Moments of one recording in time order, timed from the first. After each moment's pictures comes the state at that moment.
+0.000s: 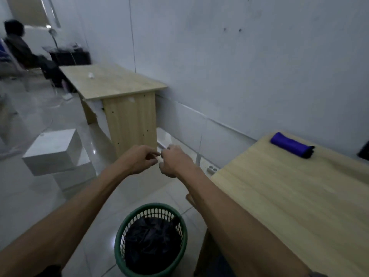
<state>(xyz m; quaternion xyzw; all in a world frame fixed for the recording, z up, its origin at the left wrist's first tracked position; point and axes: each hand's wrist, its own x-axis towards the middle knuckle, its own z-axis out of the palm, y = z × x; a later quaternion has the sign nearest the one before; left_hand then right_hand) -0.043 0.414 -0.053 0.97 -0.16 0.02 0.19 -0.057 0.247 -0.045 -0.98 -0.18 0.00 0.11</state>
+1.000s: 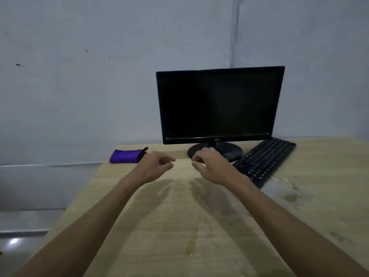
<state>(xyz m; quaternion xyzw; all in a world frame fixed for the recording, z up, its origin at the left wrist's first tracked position) -0.123 -0.072 0.003 0.79 -0.53 -0.07 0.31 -0.314 -0.219 0.001 -0.95 0.20 -0.20 0.13</state>
